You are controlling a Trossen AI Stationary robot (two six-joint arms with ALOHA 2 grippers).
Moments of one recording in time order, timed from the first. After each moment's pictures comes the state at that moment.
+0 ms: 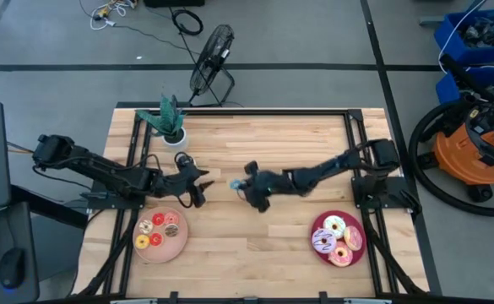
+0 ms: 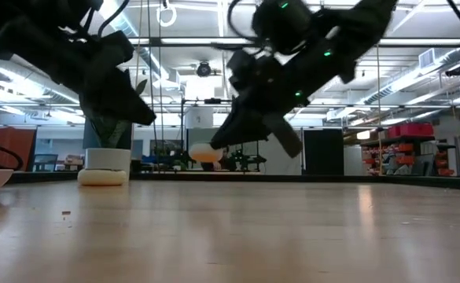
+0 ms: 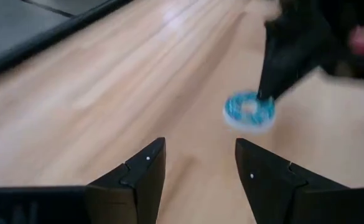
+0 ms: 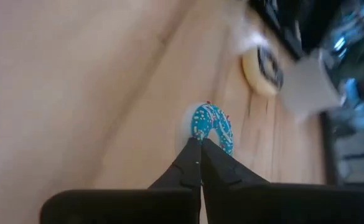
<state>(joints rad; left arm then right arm) -0.20 1.13 0.38 0.17 -0.58 -0.41 0.08 1.88 0.98 0.27 0.21 -0.68</state>
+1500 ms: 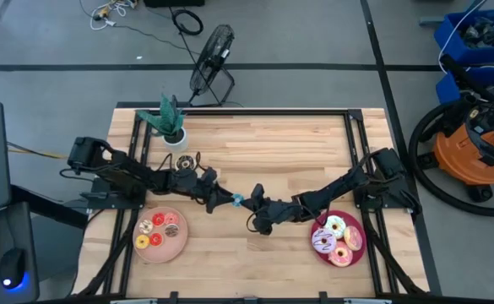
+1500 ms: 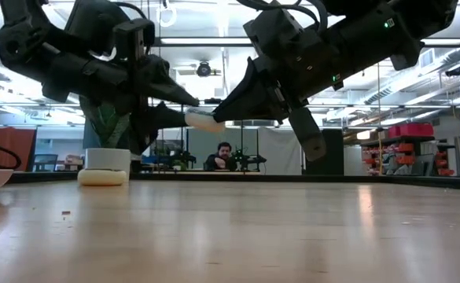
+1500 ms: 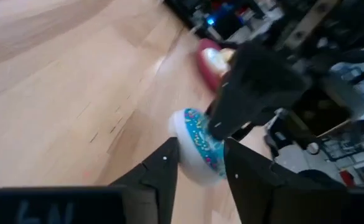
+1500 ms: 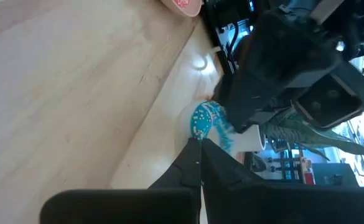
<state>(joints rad) -0.09 1.57 0.39 0.91 0.03 -0.80 0.33 1.88 0.90 0.51 0.56 -0.96</state>
